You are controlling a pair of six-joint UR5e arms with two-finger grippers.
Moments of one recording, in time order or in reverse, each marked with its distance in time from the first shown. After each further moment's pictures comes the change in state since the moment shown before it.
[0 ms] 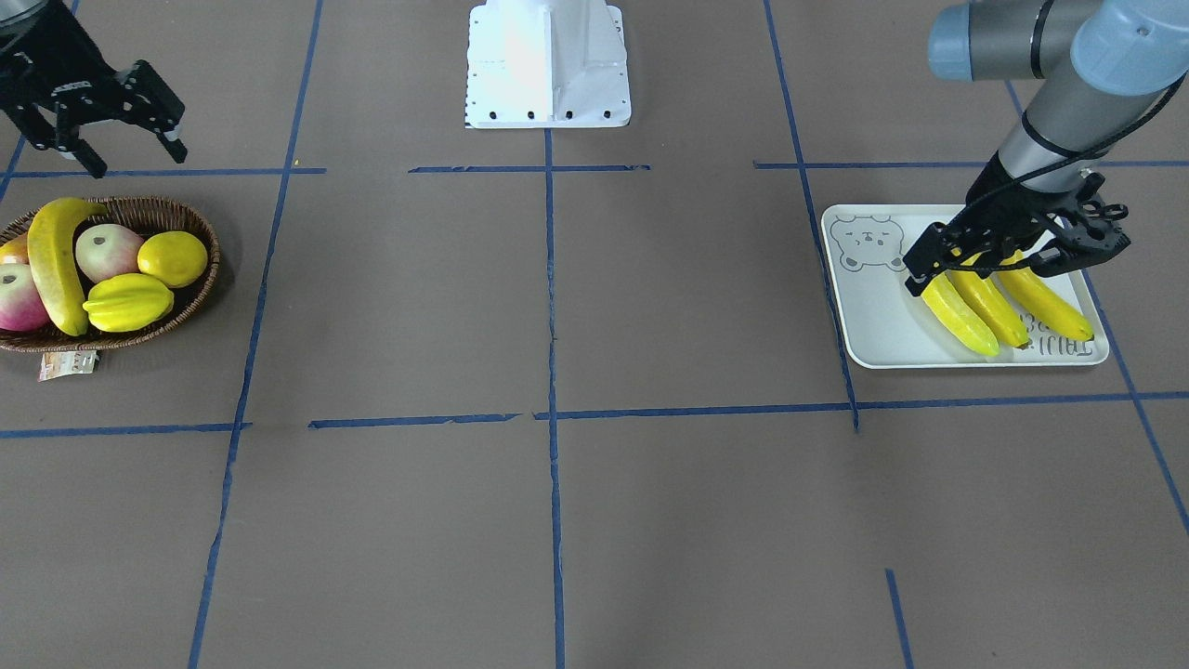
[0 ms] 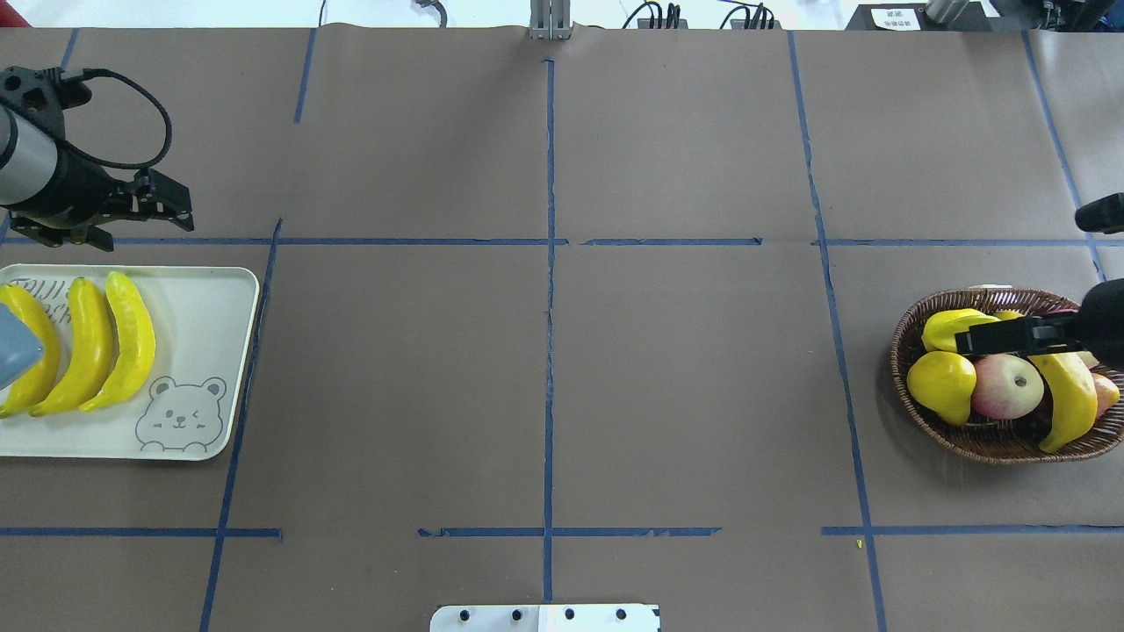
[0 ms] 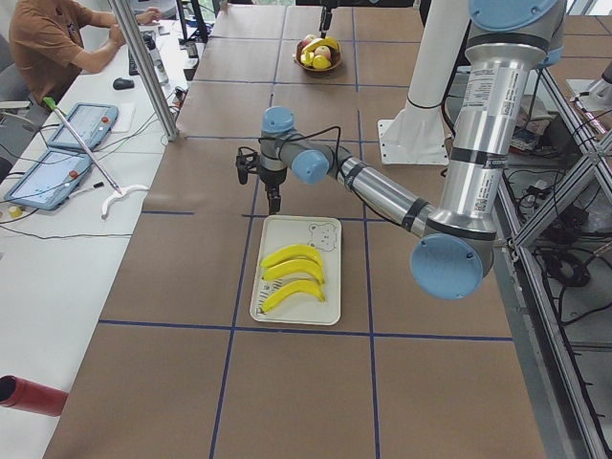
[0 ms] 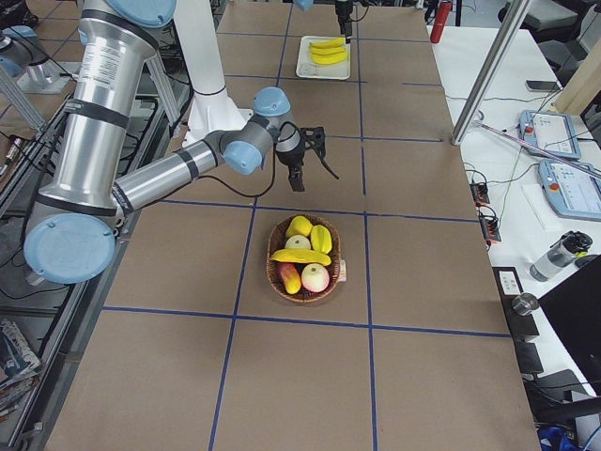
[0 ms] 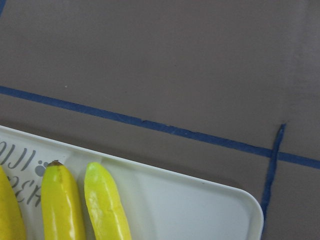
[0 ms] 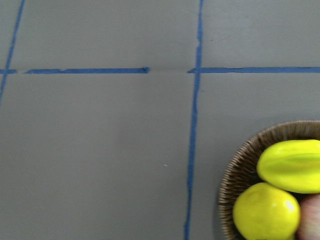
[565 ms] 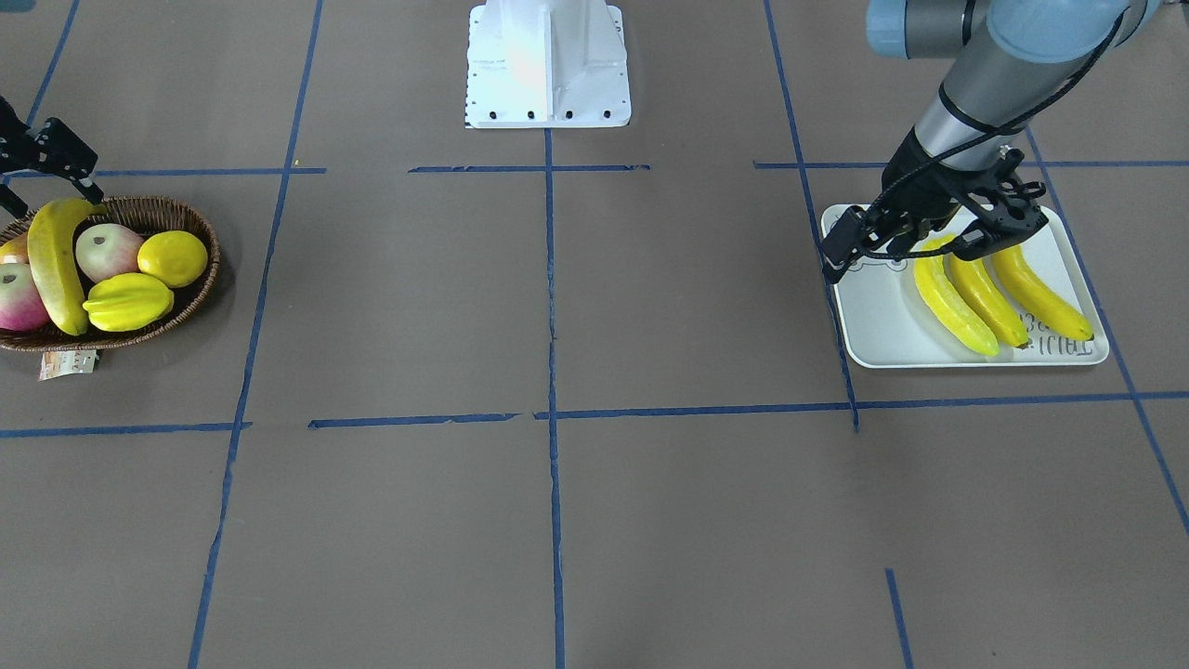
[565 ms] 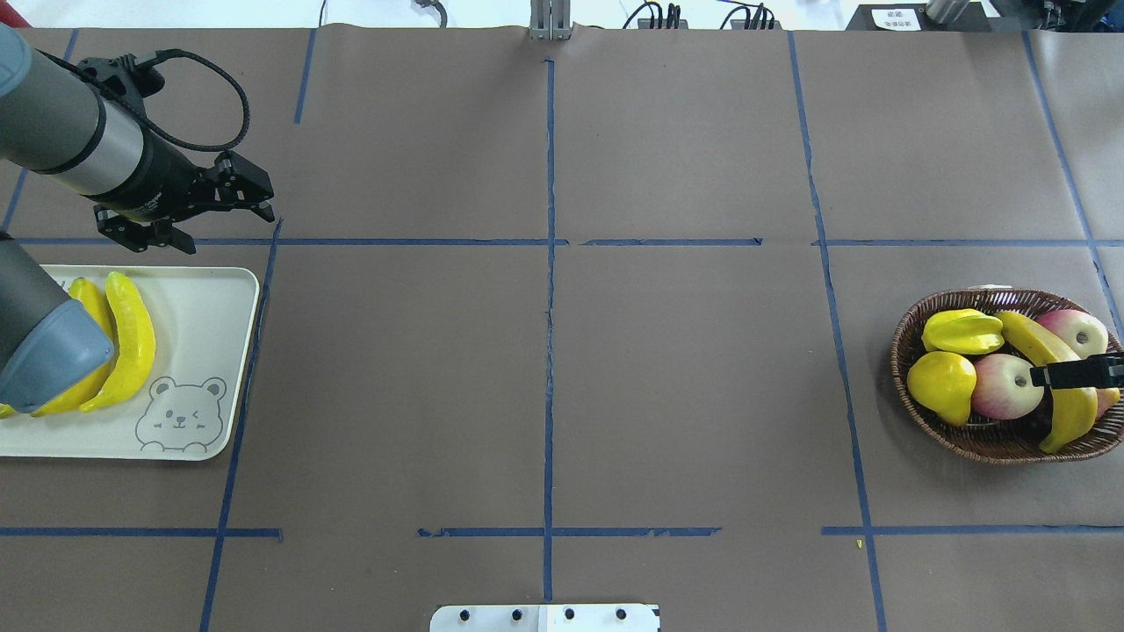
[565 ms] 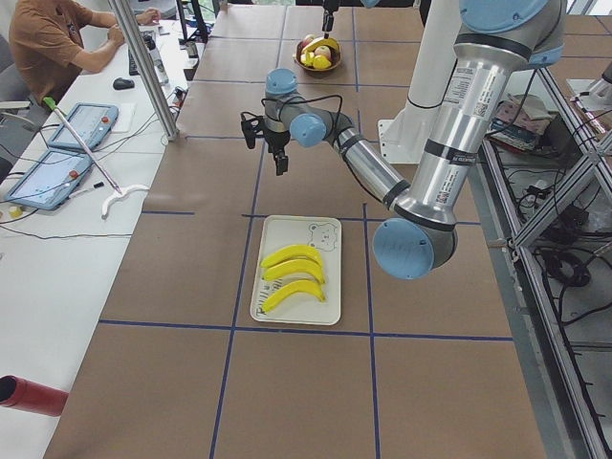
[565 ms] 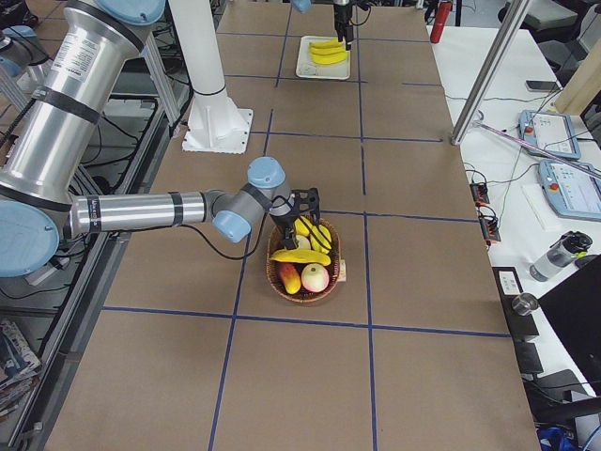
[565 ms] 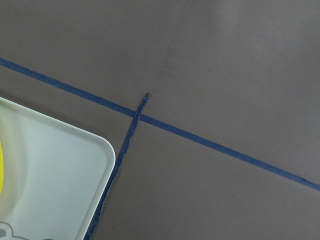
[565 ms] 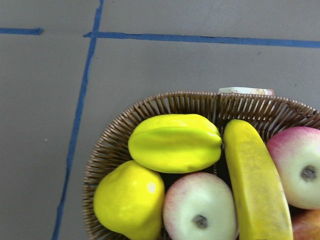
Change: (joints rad) left arm 0.068 -0.105 -0.017 0.052 -0.004 -0.170; right arm 0.056 -0.108 -0.316 0.379 0.048 -0.064
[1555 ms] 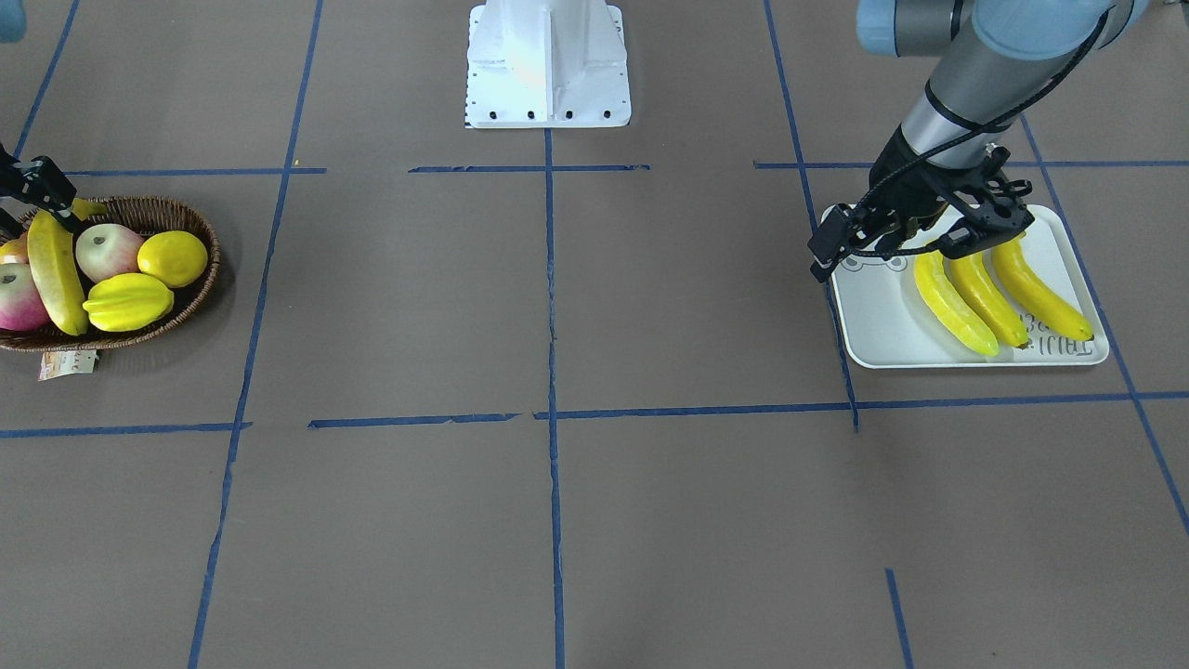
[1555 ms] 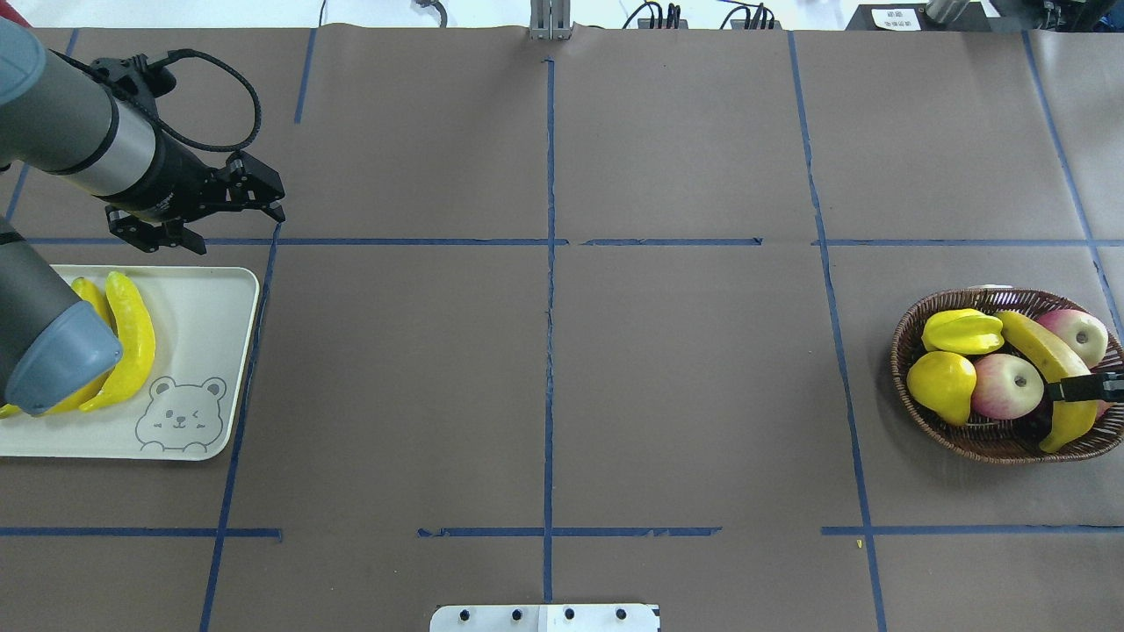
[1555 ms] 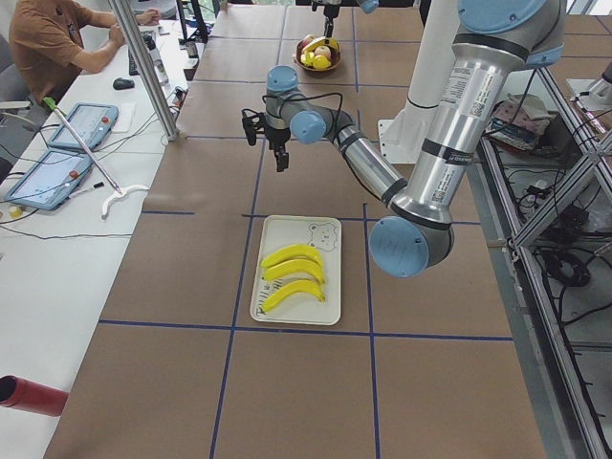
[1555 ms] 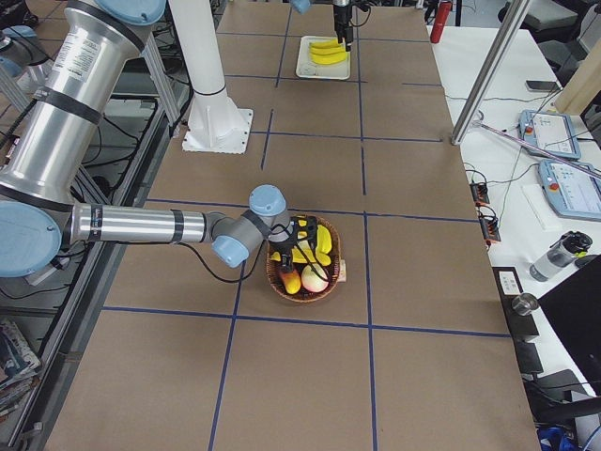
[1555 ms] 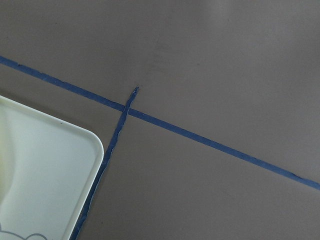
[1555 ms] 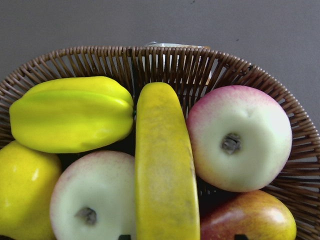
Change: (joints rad) left arm 0.009 -0.010 0.000 0.002 0.005 -0.007; right arm -0.005 0.012 -0.106 0.030 -0.004 -0.006
